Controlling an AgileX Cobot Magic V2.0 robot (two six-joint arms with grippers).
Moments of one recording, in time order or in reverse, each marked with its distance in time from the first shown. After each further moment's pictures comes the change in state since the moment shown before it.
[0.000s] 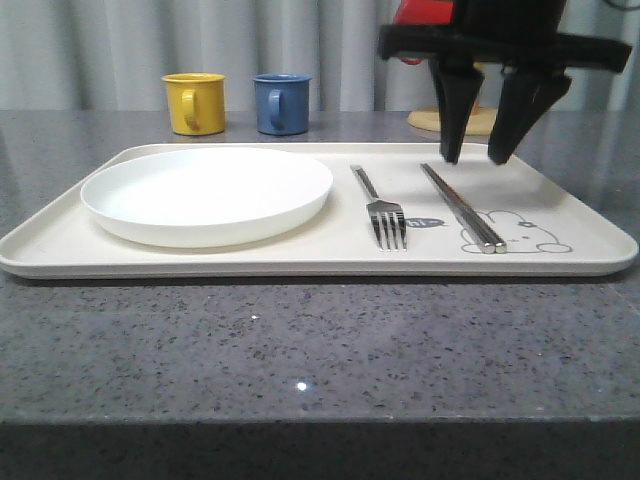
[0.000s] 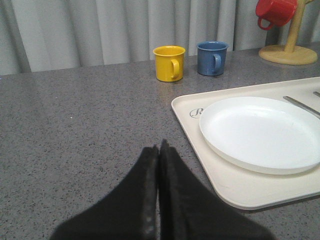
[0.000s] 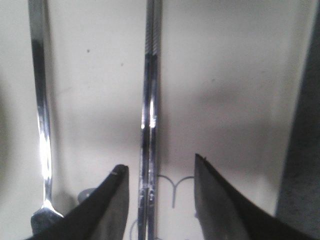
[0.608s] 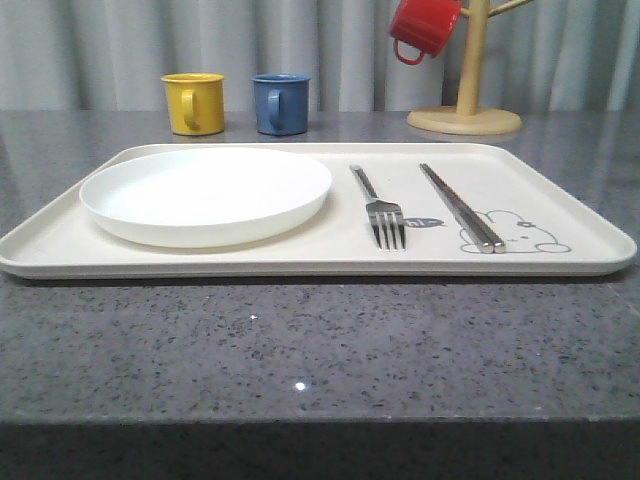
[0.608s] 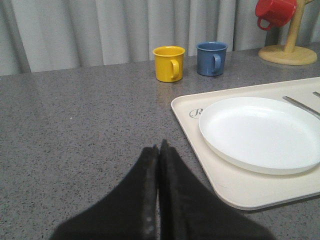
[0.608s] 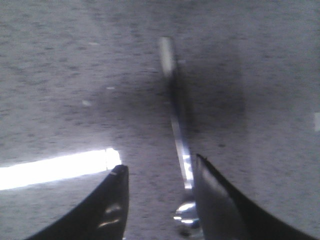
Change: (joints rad) left arm 0.000 0.000 0.000 0.000 0.000 0.000; right arm -0.506 -0.083 -0.040 -0.082 0.084 -0.325
